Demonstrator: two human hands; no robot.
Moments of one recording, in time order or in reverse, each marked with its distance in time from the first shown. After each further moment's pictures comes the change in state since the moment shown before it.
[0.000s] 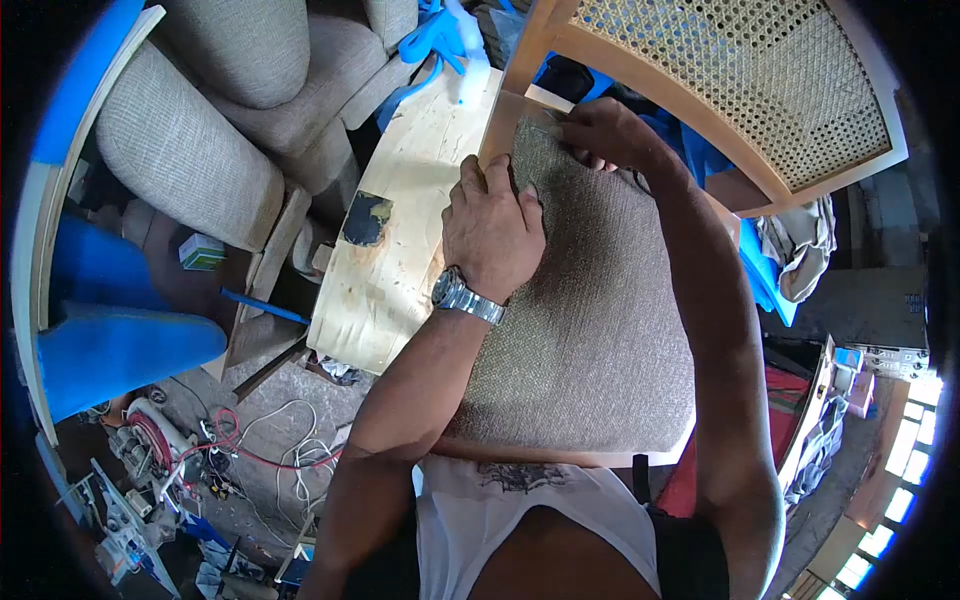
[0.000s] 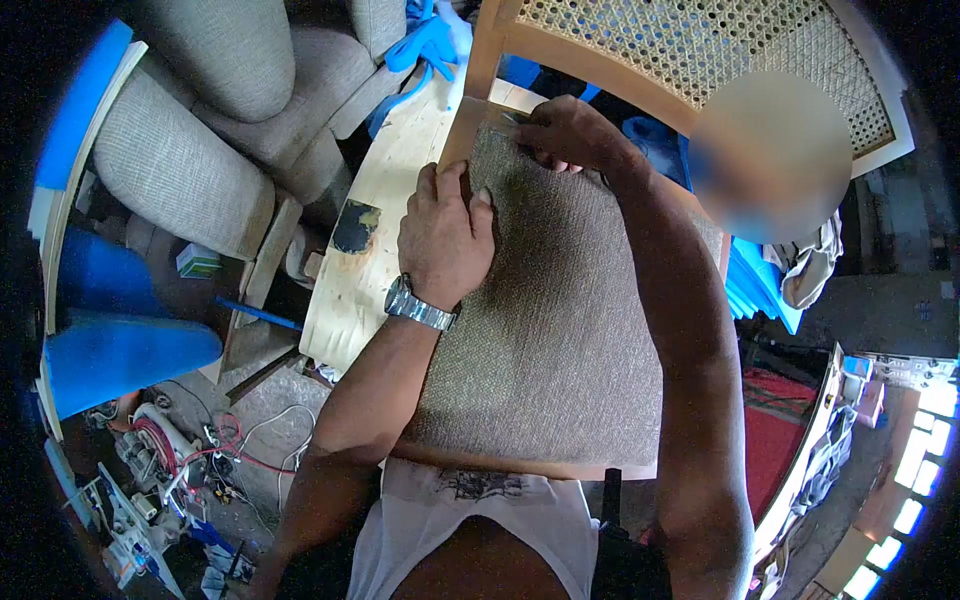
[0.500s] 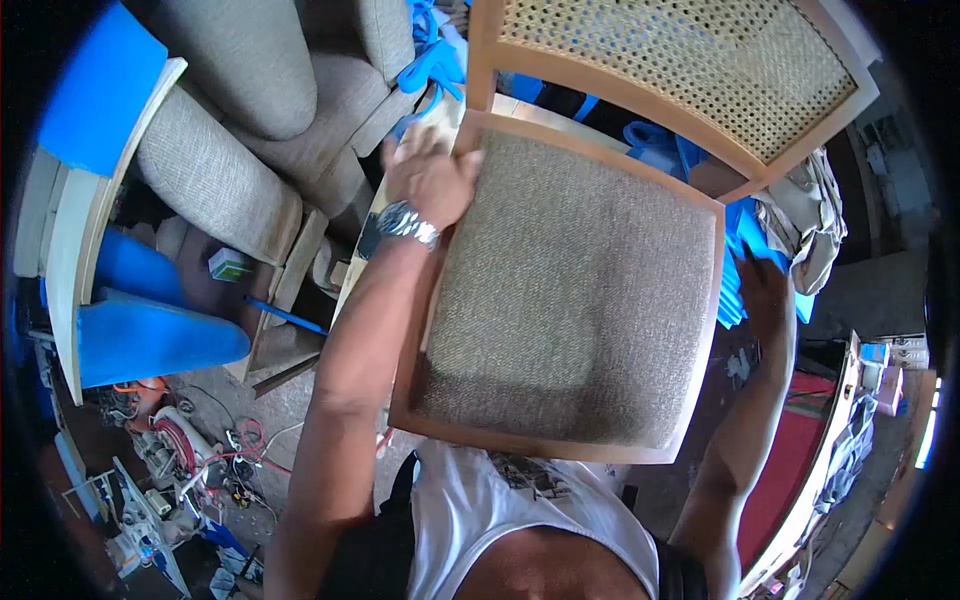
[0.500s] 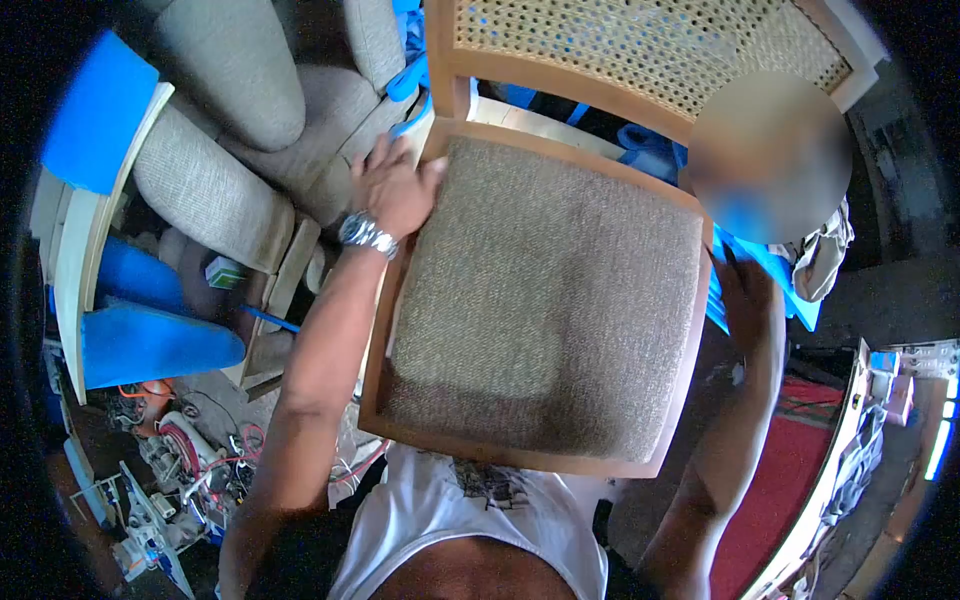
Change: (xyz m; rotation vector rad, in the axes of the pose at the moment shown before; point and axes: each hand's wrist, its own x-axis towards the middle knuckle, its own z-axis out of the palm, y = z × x) left_hand 0.060 -0.021 -0.013 0.491 -0.017 0.196; right_hand -0.287 0.107 -0.020 -0.005 0.680 0.468
